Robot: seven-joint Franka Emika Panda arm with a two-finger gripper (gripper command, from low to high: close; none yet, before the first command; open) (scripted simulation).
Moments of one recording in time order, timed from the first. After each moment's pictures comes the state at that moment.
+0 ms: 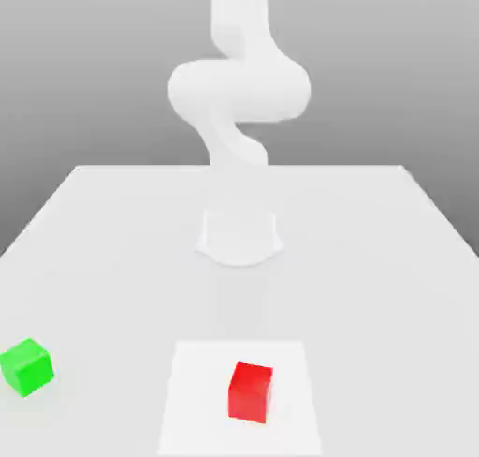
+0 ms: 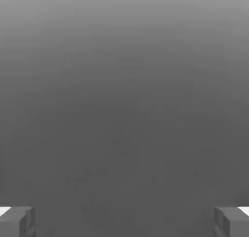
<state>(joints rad) -0.01 -0.71 0.02 -2.33 0.00 2.34 0.83</state>
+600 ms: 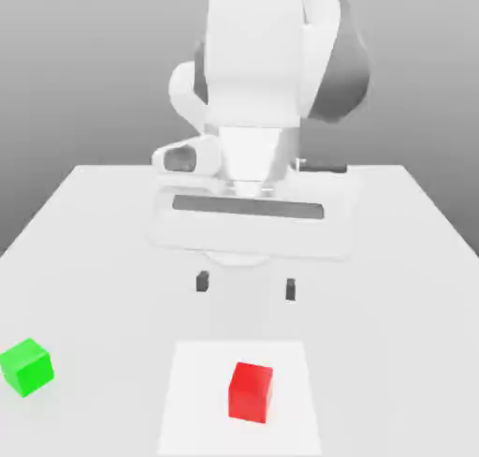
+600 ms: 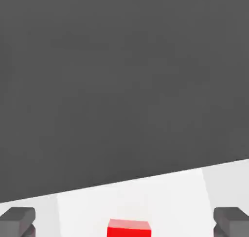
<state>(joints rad) -0.06 -0.05 0.09 -2.59 -0.04 2.67 1.04</state>
